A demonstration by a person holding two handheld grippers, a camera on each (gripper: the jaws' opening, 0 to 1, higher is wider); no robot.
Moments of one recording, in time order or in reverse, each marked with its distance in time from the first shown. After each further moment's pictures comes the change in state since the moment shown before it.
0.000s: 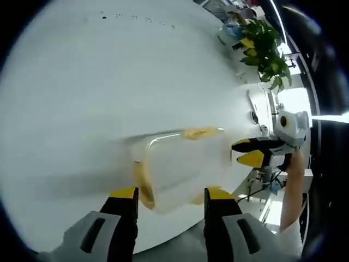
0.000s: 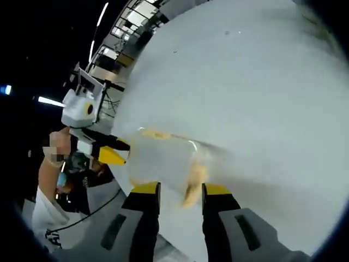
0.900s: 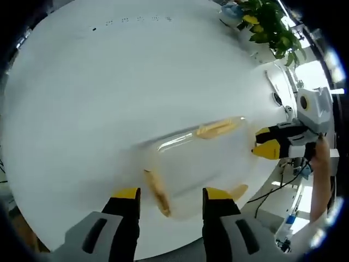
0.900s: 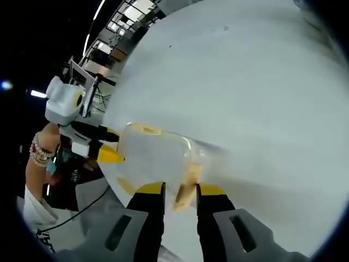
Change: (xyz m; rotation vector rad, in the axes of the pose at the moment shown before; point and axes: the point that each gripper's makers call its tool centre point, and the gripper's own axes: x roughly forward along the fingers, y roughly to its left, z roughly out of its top) left arm -0.002 0.035 0.023 0.212 0.044 0.323; right arm 0.009 -0.006 0.000 -0.056 0.024 -0.073
